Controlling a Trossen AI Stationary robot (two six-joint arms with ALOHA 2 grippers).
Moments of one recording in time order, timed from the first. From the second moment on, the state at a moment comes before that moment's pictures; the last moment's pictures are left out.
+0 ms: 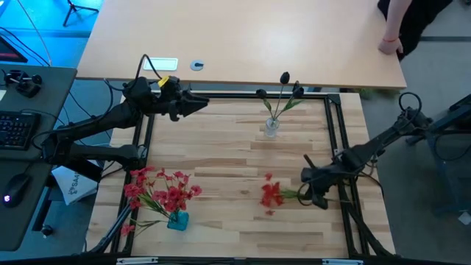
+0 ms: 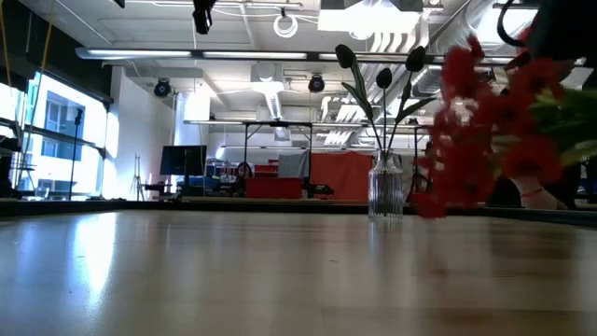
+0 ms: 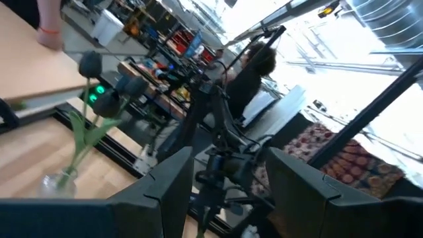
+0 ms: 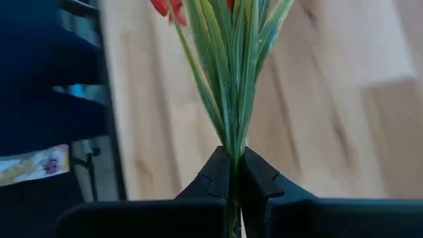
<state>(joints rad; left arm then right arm) 0.46 0.99 0.89 0.20 0.41 -0.75 0.52 0.94 0.57 -0.58 -0.14 0.85</state>
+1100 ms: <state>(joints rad) 0.34 0.71 0.89 0.12 0.55 -0.81 0.51 2.01 1.38 0.86 0.13 0.17</state>
